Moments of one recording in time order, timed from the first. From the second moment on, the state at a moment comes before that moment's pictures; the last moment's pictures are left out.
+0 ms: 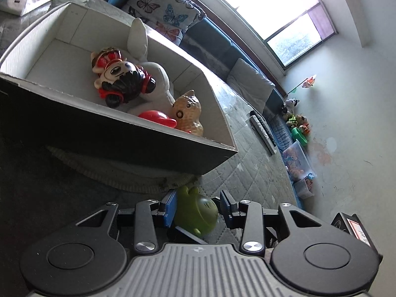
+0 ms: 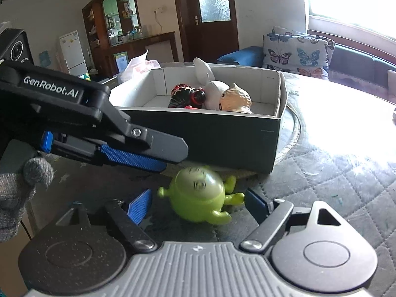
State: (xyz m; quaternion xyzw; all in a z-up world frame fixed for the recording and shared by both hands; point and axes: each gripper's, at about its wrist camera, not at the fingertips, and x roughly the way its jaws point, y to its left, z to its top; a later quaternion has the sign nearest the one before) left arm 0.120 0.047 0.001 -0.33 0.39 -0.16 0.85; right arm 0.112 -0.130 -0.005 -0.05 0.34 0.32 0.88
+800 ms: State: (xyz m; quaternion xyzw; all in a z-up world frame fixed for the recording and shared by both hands) left arm 0.119 0.041 -0.010 -0.33 0.42 -0.17 0.83; right arm 0.096 -0.135 -0.005 -0.06 0.34 0.31 0.88
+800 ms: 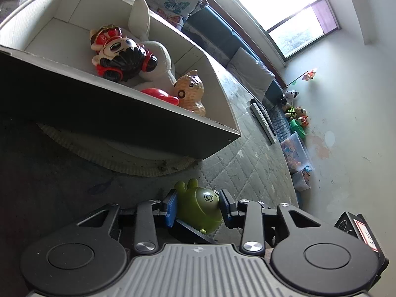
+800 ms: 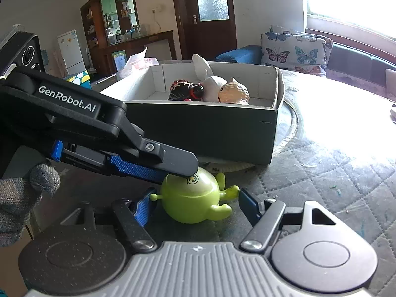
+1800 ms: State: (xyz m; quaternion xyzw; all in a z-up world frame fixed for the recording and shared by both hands) left arm 0.188 0.123 0.036 -0.37 0.31 -0.15 0.86; right arm 0.192 -0.046 0.051 -0.13 0.26 0.34 0.89
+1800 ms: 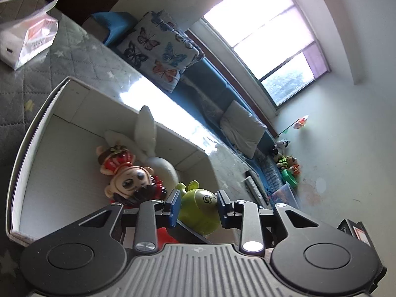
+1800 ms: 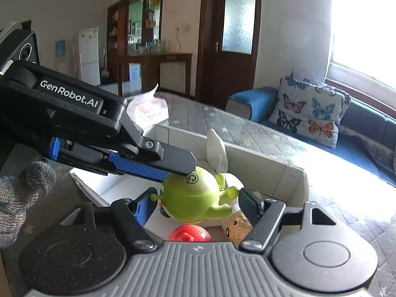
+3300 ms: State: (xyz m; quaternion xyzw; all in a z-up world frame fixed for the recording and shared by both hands) left arm 0.156 0.089 0.047 -0.22 0.30 -0.08 0.92; right arm 0.176 -0.074 0.044 -0.10 0.28 0.31 0.90
